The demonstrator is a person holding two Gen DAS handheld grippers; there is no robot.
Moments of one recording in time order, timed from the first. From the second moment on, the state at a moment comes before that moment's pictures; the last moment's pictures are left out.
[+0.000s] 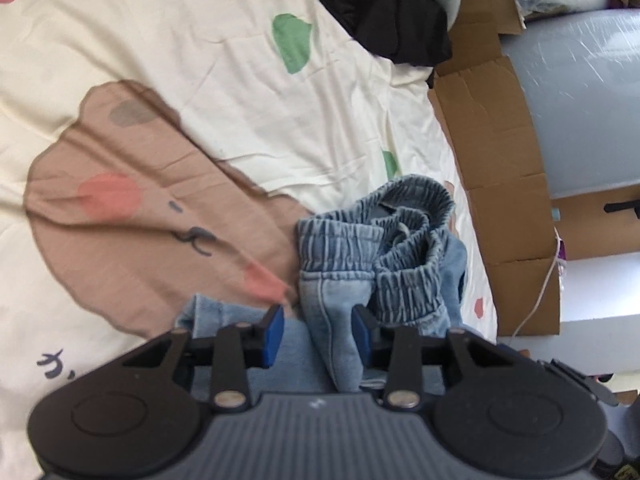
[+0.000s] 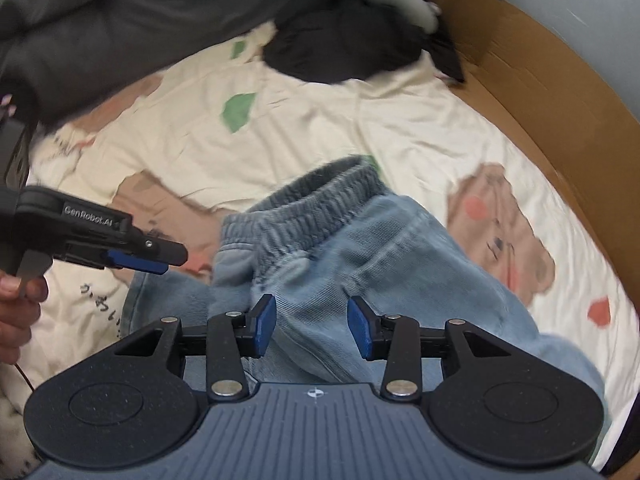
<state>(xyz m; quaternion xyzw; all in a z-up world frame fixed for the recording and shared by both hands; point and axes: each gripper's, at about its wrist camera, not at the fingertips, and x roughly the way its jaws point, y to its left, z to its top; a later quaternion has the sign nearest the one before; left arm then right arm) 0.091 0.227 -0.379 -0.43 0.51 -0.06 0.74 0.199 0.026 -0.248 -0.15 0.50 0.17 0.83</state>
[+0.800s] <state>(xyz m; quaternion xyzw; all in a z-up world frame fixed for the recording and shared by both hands) 0.068 0.239 -0.394 -0.45 0.52 -0.03 0.72 0.190 0.101 -0.310 -0.41 0.48 0.20 0.76</state>
